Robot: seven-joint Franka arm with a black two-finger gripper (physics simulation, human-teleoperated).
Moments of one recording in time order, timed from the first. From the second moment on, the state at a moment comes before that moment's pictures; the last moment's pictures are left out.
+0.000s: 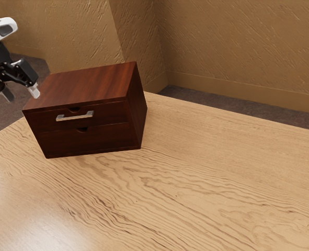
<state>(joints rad) 0.19 -0.01 0.38 -1.37 -0.13 1.49 0.14</state>
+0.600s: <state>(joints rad) 0.18 -0.07 0.35 -1.22 -0.10 1.46 0.16</state>
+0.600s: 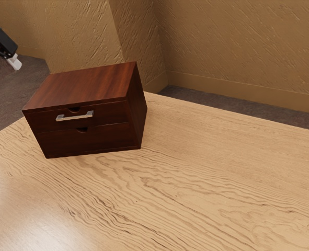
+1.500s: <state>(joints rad) 0.00 -0.11 0.48 -1.72 -0.09 1.89 -0.98</state>
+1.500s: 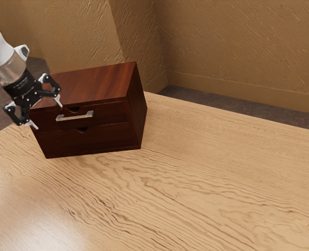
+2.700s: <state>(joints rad) 0.72 -0.22 -0.19 -2.06 -0.32 2.32 -1.28</state>
